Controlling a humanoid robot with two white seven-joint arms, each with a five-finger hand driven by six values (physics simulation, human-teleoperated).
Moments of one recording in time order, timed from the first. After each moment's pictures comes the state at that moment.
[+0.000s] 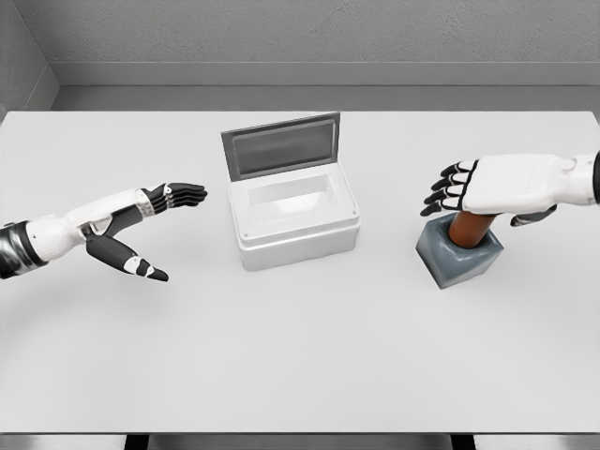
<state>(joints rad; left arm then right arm) -0.59 0.93 -0.98 -1.35 0.82 -0.61 -0.61 -0.93 -1.09 0.95 -1.67 0.36 -0.61 0.61</state>
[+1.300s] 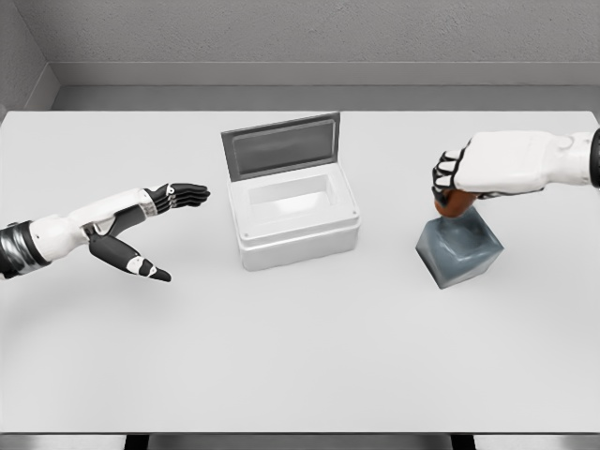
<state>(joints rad) -0.60 0.92 -0.98 -1.35 0.82 -0.61 -0.61 -0.93 -1.03 0.87 -1.66 0.37 -0.61 0.61</state>
